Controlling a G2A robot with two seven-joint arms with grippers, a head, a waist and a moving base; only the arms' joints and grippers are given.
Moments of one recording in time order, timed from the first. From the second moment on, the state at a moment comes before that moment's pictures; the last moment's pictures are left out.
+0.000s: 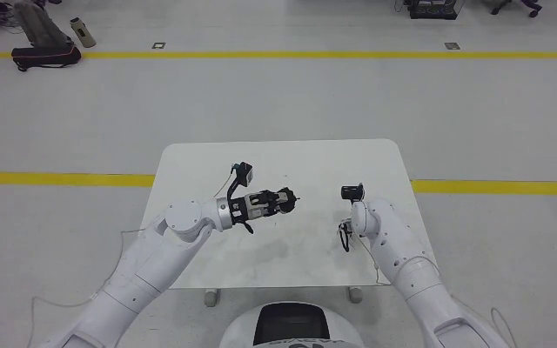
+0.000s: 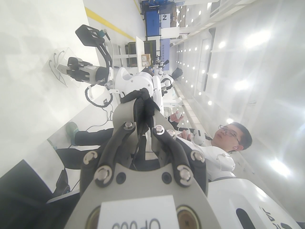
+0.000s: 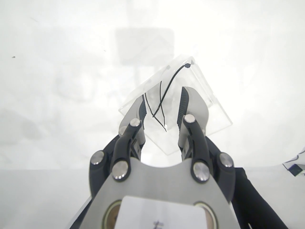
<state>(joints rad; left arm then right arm) 1.20 -1.05 -0.93 -1.50 -0.52 -0.09 -0.77 -1.20 -1.37 1.13 -1.17 -1.22 0.34 1.15</state>
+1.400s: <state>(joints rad) 1.20 -1.05 -0.93 -1.50 -0.52 -0.09 -0.77 -1.19 -1.38 1.17 -1.11 -1.20 0.34 1.14</state>
